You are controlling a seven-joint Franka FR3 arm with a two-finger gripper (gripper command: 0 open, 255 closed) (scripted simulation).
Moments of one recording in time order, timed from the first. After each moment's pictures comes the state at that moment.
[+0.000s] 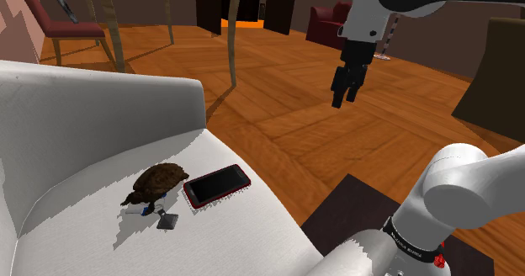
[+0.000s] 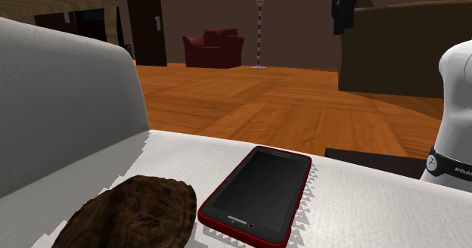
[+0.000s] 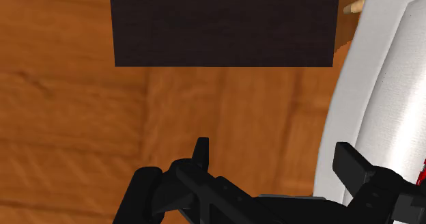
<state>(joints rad) -0.01 -0.75 0.00 -2.40 0.07 1.55 -0.01</state>
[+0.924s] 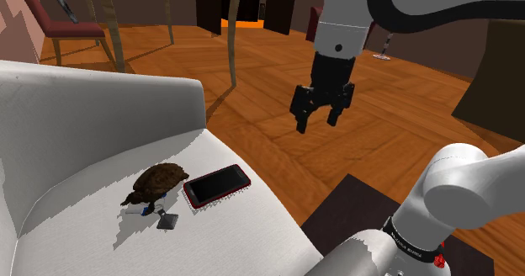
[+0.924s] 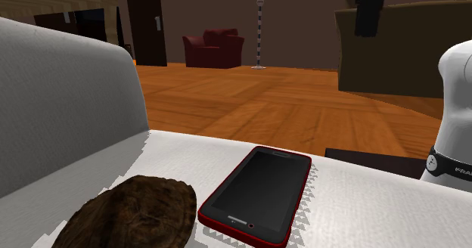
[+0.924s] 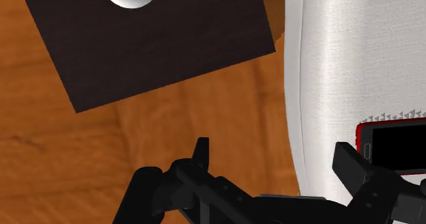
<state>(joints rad) -0.01 -0.76 0.37 -2.40 0.28 1.63 0.56</state>
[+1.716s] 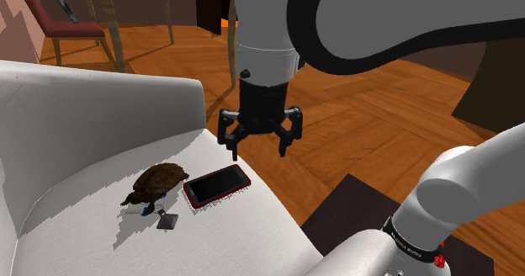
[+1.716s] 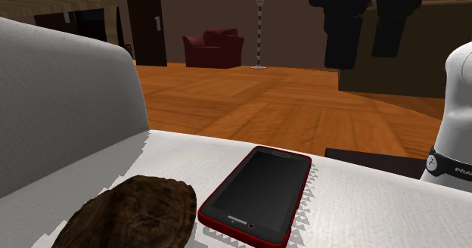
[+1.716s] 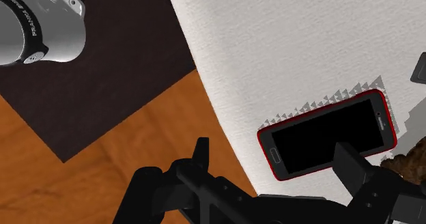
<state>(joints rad) -0.16 -0.45 0.82 -2.14 0.28 1.76 1.16</state>
